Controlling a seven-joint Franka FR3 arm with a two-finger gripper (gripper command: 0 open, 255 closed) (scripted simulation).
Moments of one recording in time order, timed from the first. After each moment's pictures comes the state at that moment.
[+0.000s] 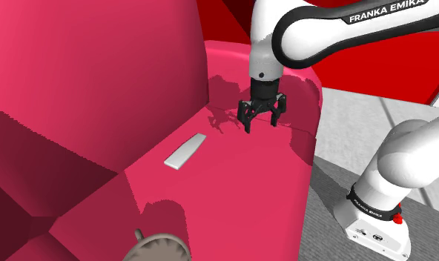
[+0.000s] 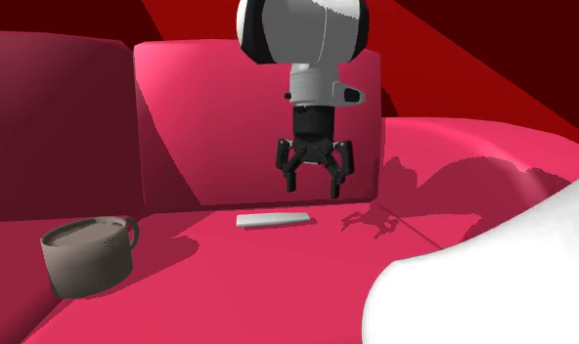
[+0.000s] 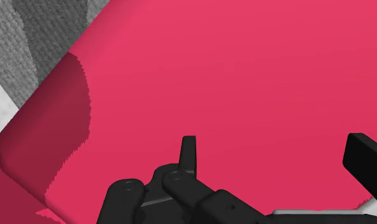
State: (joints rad) arm -0.09 -0.53 0.44 -2.40 0.25 1.84 0.70
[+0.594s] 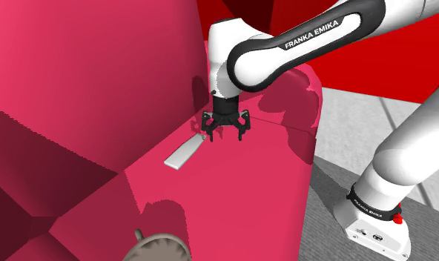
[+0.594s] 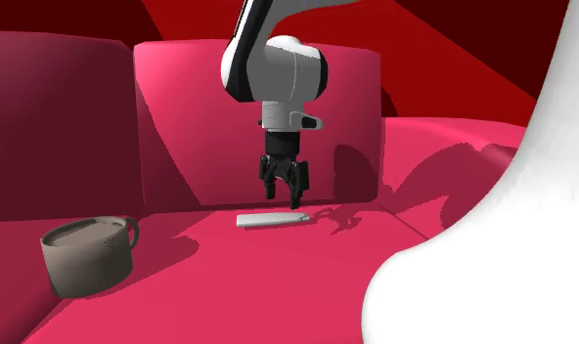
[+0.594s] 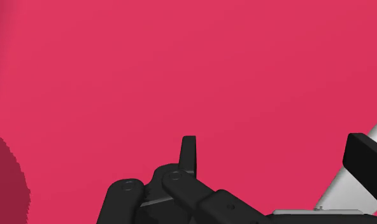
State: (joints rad) arm -0.20 -0.17 0.66 -2.21 0.14 2.04 1.20
